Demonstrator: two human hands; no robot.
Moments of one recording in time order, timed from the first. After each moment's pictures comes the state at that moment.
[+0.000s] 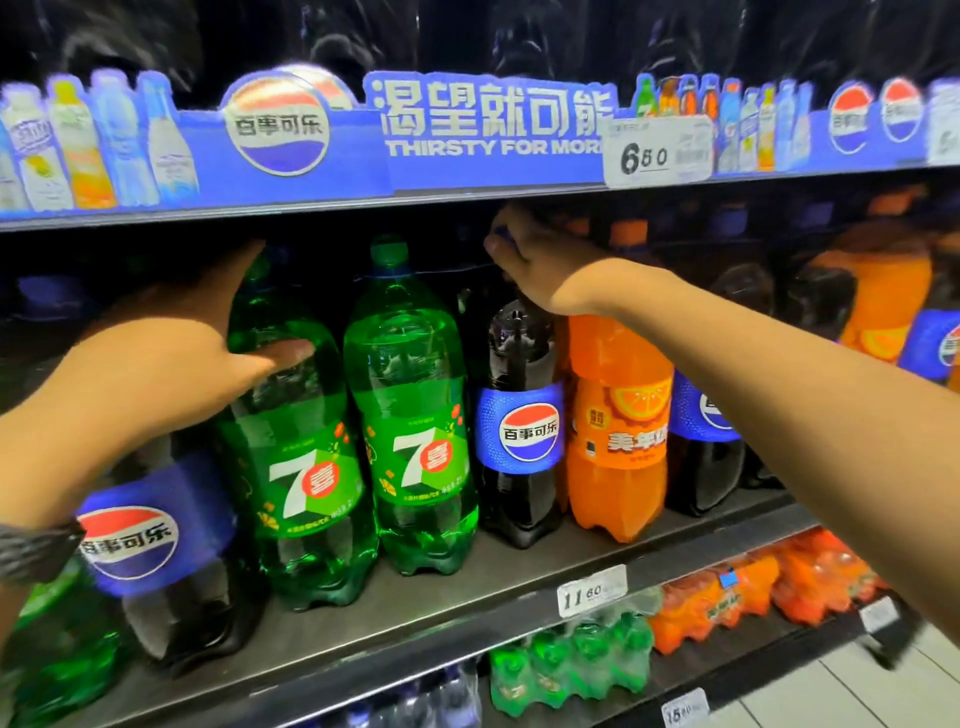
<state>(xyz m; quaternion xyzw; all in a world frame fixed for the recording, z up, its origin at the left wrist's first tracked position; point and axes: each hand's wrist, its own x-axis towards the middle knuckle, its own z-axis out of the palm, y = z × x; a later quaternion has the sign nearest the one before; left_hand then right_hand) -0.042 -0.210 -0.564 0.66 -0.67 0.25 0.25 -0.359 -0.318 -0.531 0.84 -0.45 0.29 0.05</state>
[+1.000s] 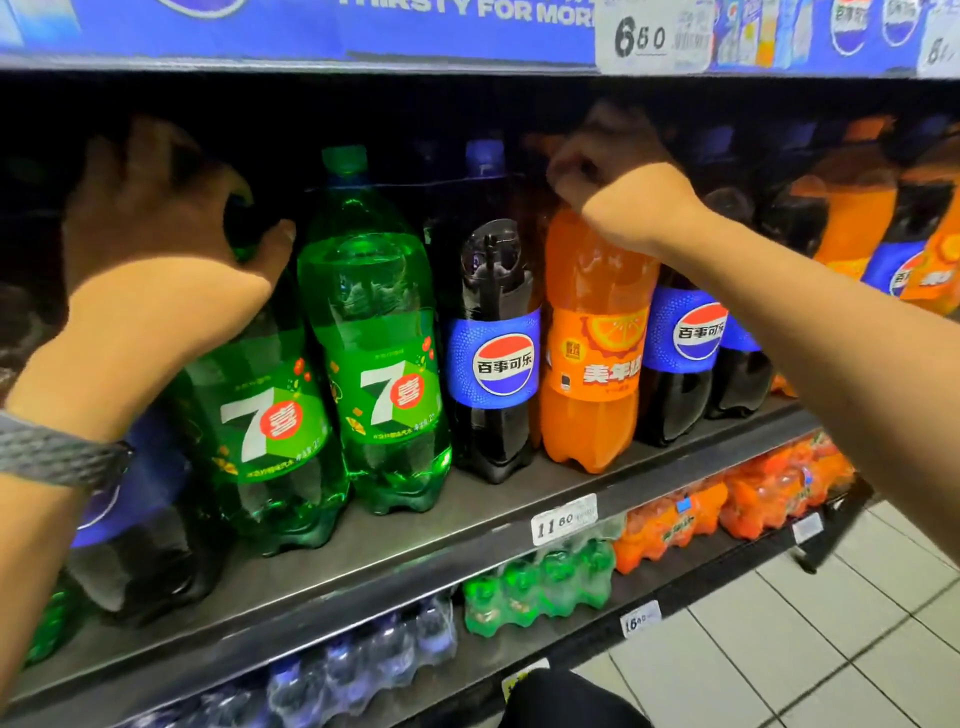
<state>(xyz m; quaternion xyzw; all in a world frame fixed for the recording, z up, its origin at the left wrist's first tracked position) -0.068 -0.256 -0.586 0.61 -0.62 0.39 0.31 -0.427 -0.311 -0.549 0.79 -0.47 0.34 0.20</state>
